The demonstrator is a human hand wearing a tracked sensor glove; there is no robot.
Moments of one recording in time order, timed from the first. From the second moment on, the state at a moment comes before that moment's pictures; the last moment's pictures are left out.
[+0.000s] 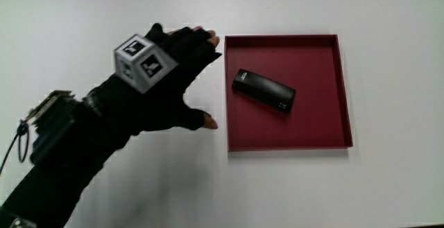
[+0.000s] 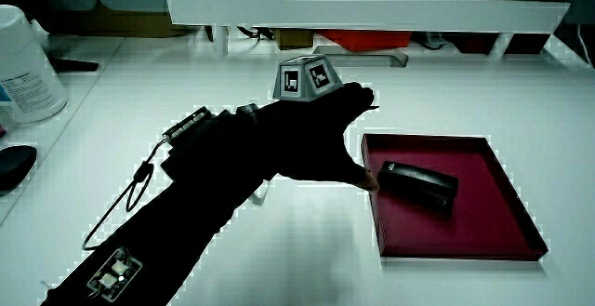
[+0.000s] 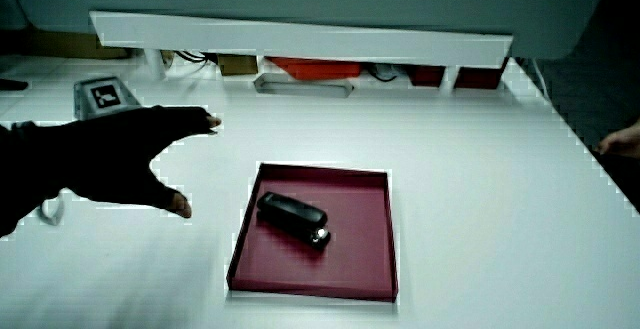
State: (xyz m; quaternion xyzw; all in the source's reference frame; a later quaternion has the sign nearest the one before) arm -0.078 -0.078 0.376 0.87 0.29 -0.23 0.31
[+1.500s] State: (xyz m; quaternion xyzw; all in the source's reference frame) arm 0.023 -0.084 0.456 0.87 0.34 -0.16 0.32
